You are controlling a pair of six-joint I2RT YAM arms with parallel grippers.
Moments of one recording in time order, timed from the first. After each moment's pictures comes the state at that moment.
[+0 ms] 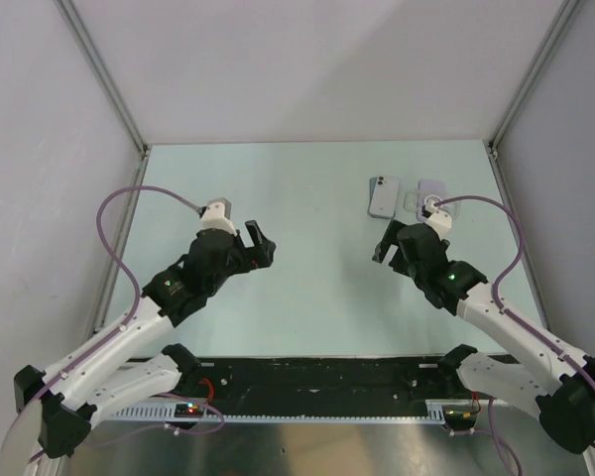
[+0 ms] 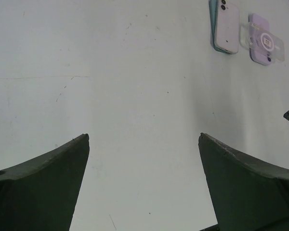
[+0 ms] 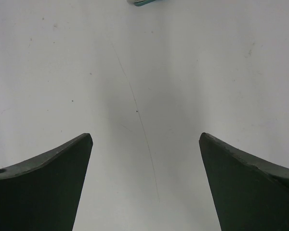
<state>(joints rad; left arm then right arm) -0.70 0.87 0.75 -0.38 -0.34 -0.66 0.59 0.99 0.74 -0.45 0.43 0.78</state>
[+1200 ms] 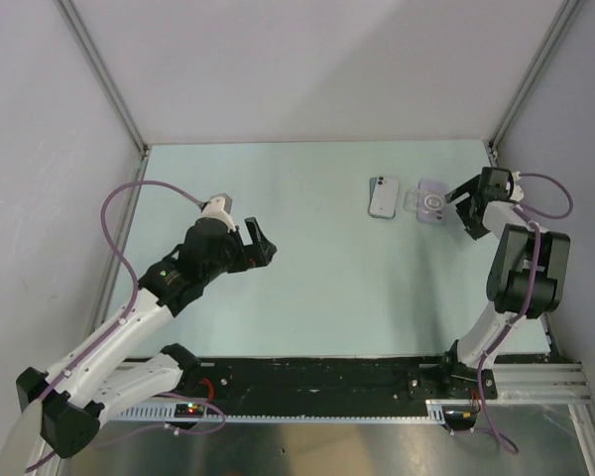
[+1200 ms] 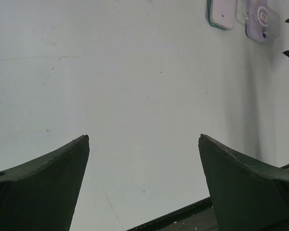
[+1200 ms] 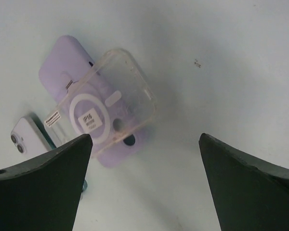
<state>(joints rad) -0.61 0.91 0.83 -0.49 -0.14 -0.65 -0.22 1.76 1.15 -0.23 0.10 0.78</state>
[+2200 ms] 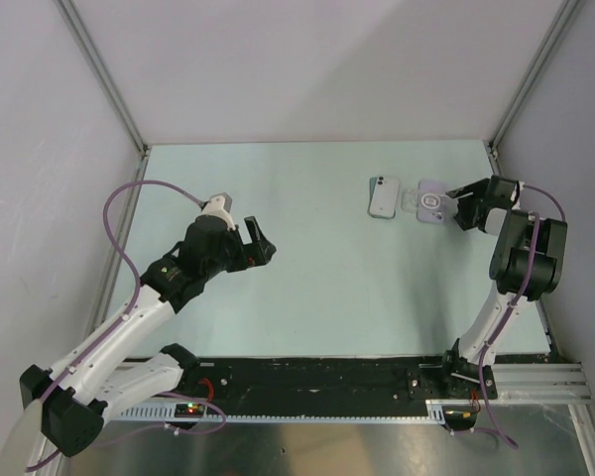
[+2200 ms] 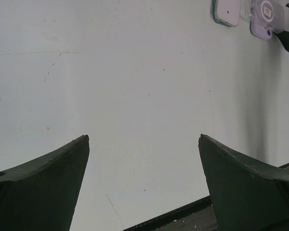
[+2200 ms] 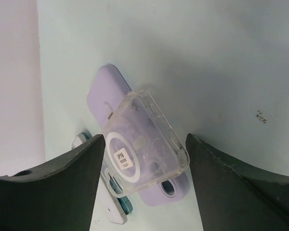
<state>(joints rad) -0.57 0.93 0.83 -0.49 -0.10 -0.65 -0.30 1.96 1.13 0.16 -0.19 1.00</state>
